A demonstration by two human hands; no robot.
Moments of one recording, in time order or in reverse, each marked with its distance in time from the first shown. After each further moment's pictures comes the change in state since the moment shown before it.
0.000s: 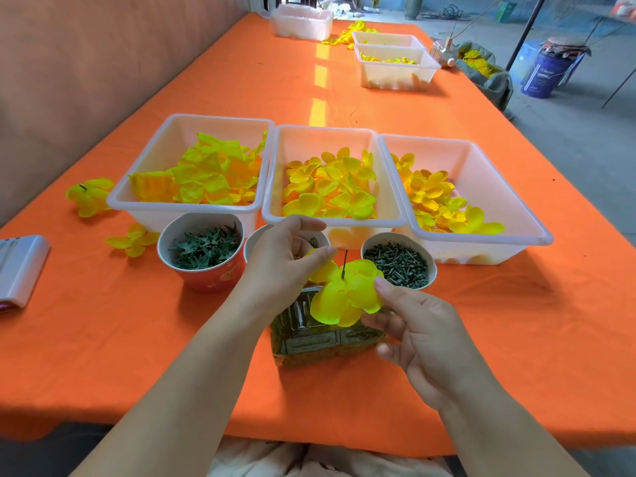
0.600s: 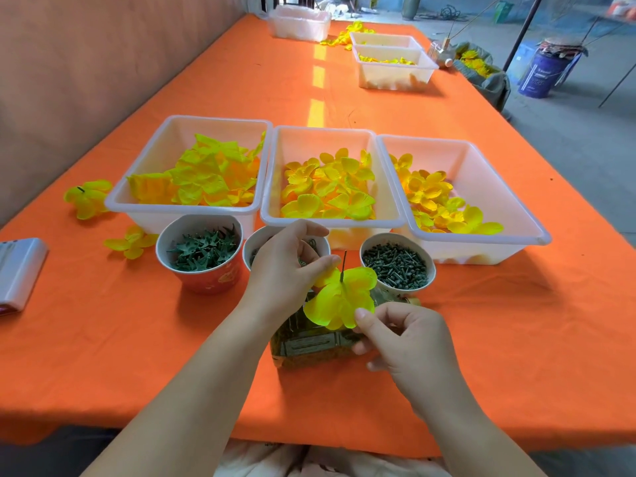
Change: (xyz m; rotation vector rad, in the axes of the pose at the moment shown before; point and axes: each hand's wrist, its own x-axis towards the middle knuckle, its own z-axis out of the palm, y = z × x) left_hand 0.002 -0.014 0.008 0.140 0.074 0.104; right_hand 0.002 0.026 -0.002 -0.475 0.105 -0.260
